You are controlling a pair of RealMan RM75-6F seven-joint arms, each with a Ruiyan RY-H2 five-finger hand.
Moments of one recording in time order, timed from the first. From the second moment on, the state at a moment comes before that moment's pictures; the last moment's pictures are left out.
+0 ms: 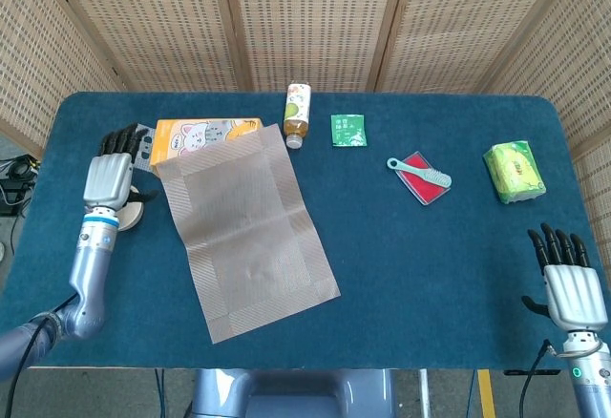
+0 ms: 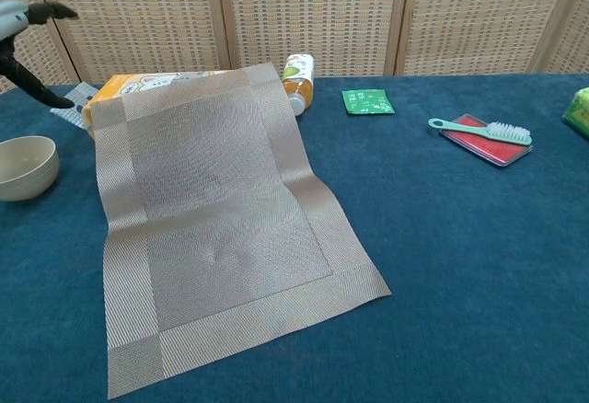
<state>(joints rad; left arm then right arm) -0.64 -1.46 -0.33 -1.31 1.02 1.08 0.21 0.13 -1.16 0.09 -1.54 -1.38 1.38 -0.21</state>
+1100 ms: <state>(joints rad) -0.29 -1.09 -0.18 -1.86 1.13 1.45 0.32 0.69 -1.42 0.05 -1.46 -1.80 0.87 -0.07</state>
